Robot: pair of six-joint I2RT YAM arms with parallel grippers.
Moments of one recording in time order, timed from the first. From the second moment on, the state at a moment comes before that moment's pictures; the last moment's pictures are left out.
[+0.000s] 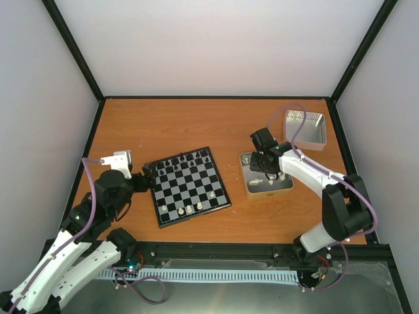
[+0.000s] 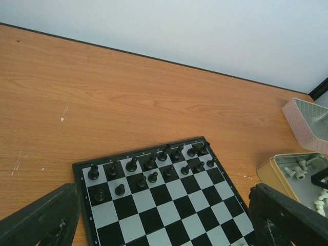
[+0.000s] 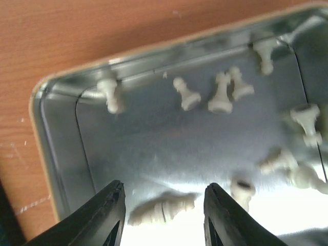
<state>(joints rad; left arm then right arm) -0.61 0.47 0.73 -0.66 -0.36 -0.49 0.49 1.51 1.03 -0.70 0.17 0.59</state>
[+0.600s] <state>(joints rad) -0.61 0.60 0.73 -0.63 -0.34 -0.50 0.38 1.73 1.03 -0.45 0.18 0.37</state>
